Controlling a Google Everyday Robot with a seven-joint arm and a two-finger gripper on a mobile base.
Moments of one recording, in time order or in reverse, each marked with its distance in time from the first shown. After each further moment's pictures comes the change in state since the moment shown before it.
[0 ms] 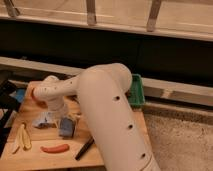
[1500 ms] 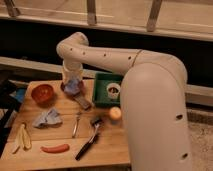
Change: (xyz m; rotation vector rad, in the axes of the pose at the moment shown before) arm -0.078 -0.122 -0.193 -0.141 -0.479 0.133
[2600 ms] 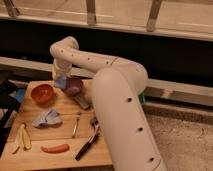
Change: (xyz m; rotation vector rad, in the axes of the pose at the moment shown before) arm -0.089 0.040 0.091 -0.089 -0.087 -0.069
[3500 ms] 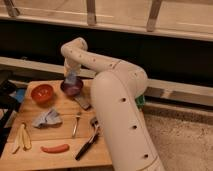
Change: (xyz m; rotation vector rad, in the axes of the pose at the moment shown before) arm -0.013 -0.066 0.009 0.072 -0.023 0.067
